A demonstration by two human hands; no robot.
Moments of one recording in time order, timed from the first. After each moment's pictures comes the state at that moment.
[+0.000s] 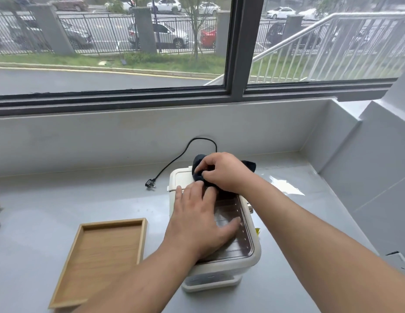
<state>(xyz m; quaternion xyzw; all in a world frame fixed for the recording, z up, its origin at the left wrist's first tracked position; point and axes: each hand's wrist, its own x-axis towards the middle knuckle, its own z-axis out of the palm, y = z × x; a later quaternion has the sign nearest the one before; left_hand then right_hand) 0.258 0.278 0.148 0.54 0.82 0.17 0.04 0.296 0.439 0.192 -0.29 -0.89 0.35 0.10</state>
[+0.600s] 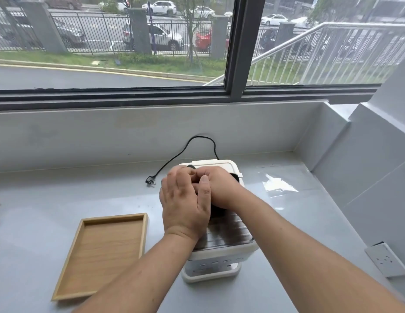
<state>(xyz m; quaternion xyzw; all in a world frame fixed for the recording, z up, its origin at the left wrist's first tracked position) 0.247 0.262 0.159 0.38 0.81 0.45 -0.01 0.304 0.374 0.184 -0.28 -0.83 0.47 0.11</state>
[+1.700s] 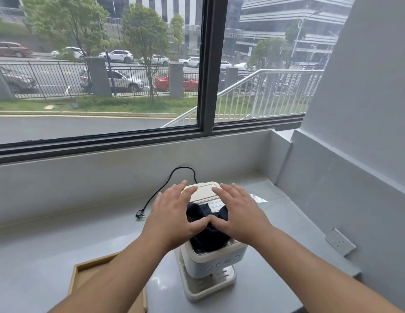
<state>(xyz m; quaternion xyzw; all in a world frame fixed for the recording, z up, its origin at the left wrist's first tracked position) 0.187 0.207 0.220 0.63 0.74 0.22 0.07 0.386 0.303 0.219 -0.42 -0.90 0.09 0.12</state>
